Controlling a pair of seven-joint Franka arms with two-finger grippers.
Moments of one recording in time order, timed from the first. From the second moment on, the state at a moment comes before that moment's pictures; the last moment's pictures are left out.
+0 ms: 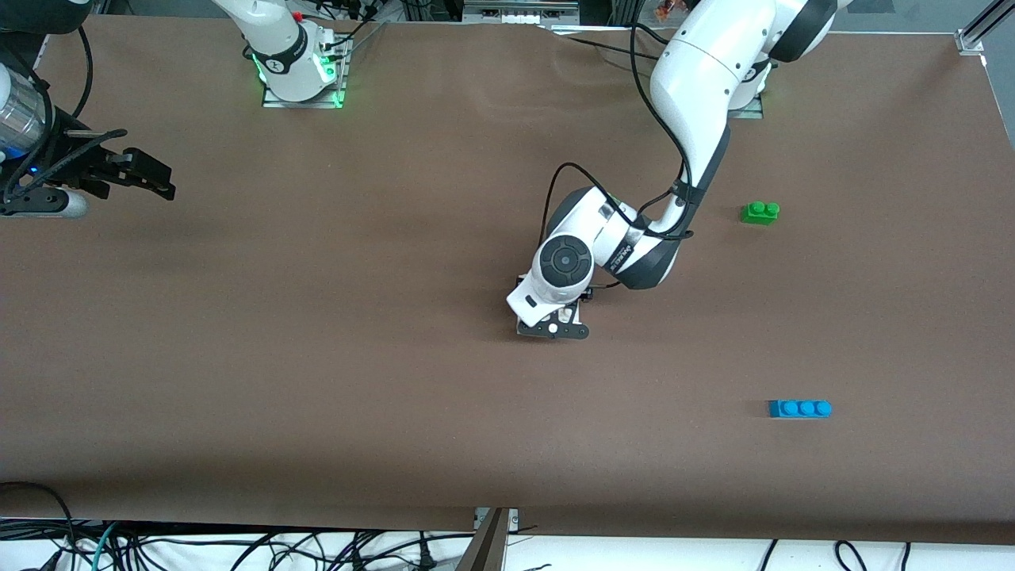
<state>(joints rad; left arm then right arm) -0.56 0.88 -0.08 -1.26 -0.05 1.99 -0.54 -0.03 -0.01 0.07 -1.68 0.01 1.60 0.05</state>
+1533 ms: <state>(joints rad) -0.04 0.40 -0.05 -1.22 -0.05 1.38 -0.10 -0.03 -0.01 0.07 -1.68 0.01 1.60 0.05</state>
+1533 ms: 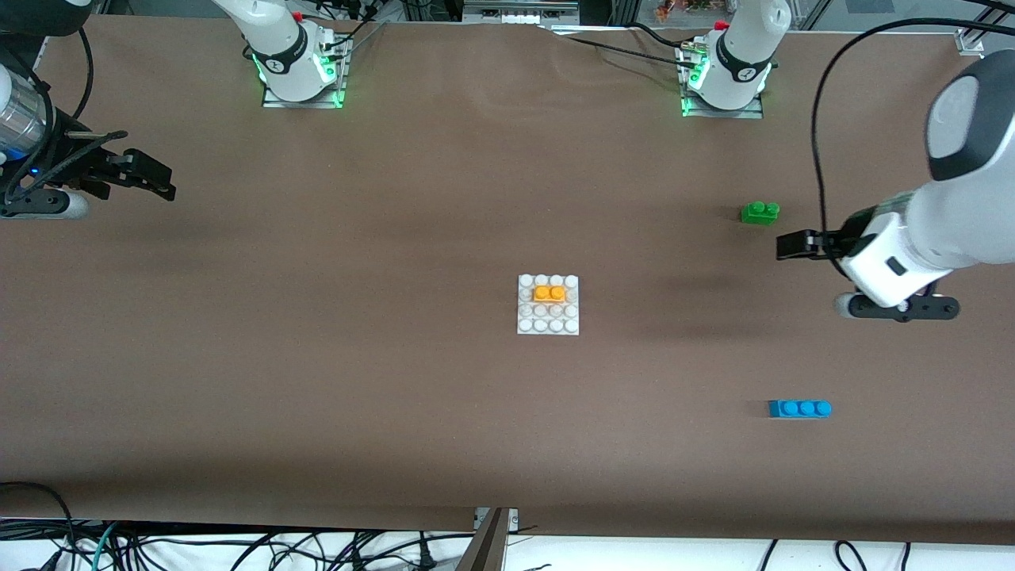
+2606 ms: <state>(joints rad) -0.04 0.01 -0.06 -1.73 0.03 1.71 -0.08 -0.03 -0.01 0.07 -1.68 0.01 1.60 0.05</state>
